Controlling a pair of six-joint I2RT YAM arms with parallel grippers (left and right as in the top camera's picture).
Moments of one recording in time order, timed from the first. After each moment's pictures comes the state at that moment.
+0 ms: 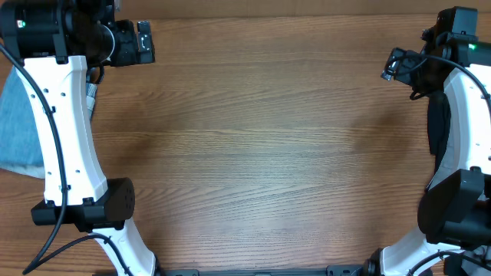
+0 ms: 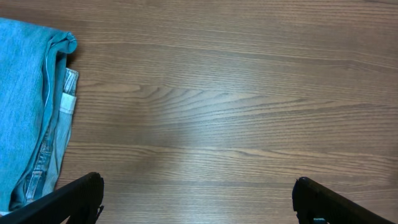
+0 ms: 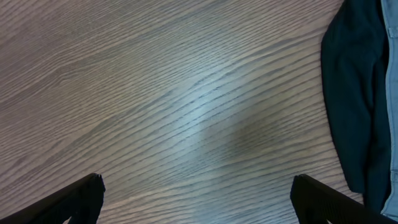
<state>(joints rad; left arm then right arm) 0.04 2.00 2.63 -1.69 0.12 -0.11 -0.20 1.85 1.75 -1.06 -0.05 0.23</state>
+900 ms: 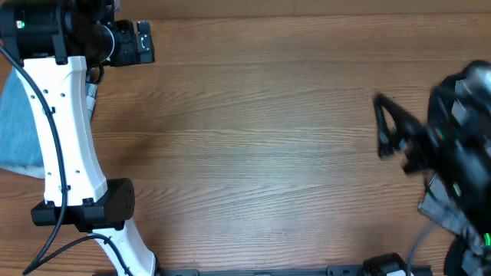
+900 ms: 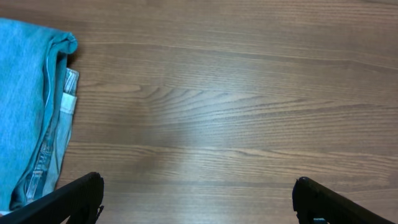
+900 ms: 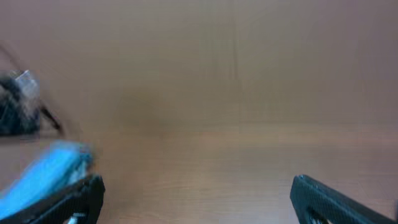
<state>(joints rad) 0.04 2.00 2.63 -1.69 0.12 -0.11 0.23 0.83 1.56 -0.92 -0.05 0.23</state>
